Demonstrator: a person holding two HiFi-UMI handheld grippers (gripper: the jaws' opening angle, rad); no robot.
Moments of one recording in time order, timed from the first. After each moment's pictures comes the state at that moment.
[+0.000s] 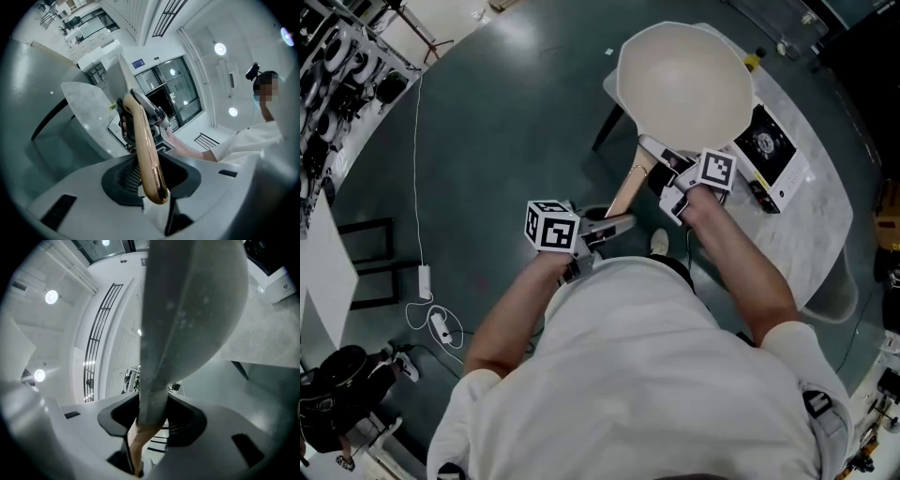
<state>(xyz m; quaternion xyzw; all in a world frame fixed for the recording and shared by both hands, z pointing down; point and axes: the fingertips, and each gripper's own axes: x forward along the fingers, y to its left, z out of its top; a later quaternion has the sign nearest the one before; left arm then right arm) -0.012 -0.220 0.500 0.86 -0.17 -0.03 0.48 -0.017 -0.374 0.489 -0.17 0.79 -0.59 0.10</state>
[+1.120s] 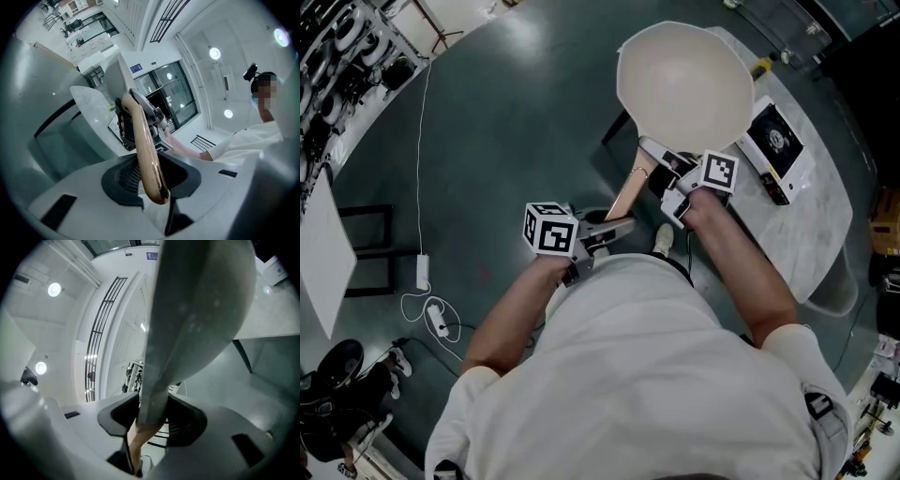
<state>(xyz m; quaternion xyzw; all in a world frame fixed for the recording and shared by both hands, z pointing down) 0.002 -0.212 0.490 0.86 -0.19 -0.06 0.47 -0.016 -0.365 0.479 -0.14 0.80 -0.57 0.07</state>
